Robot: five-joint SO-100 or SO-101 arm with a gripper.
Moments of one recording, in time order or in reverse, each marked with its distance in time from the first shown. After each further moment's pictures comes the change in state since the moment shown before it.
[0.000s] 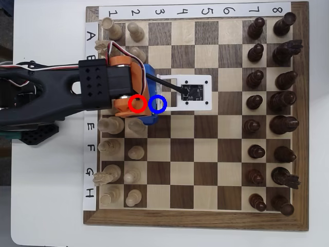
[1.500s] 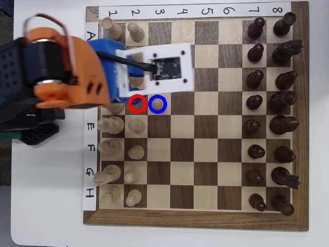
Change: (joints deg) arm -2.8 14.2 -24.3 22.3 0.0
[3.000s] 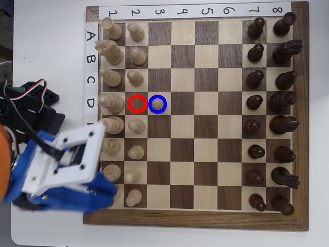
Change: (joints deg) arm 41.9 28.4 16.0 -26.0 -49.1
